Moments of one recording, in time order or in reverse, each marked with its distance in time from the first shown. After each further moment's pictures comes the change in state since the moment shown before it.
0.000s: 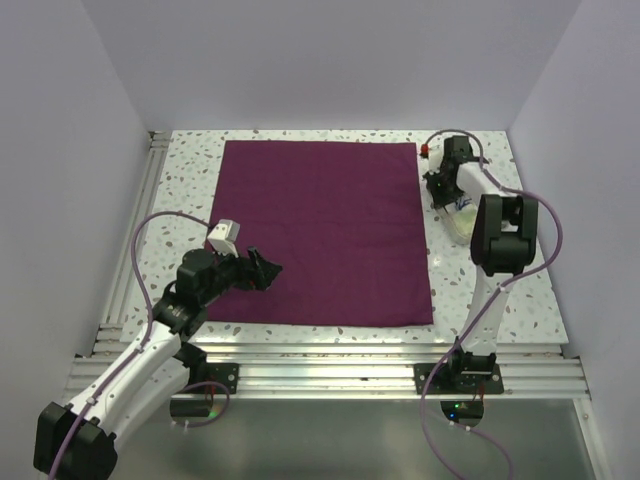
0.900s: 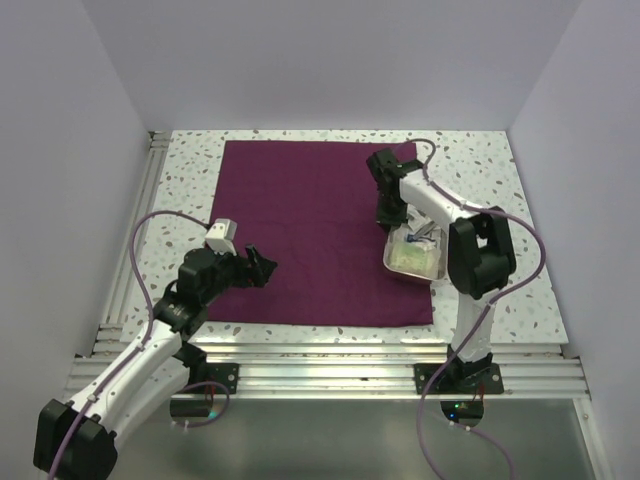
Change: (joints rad) left arm 0.000 0.014 0.000 -0.008 -0.106 0.018; right arm 0.383 -0.129 -0.017 -0.359 0.265 0.898
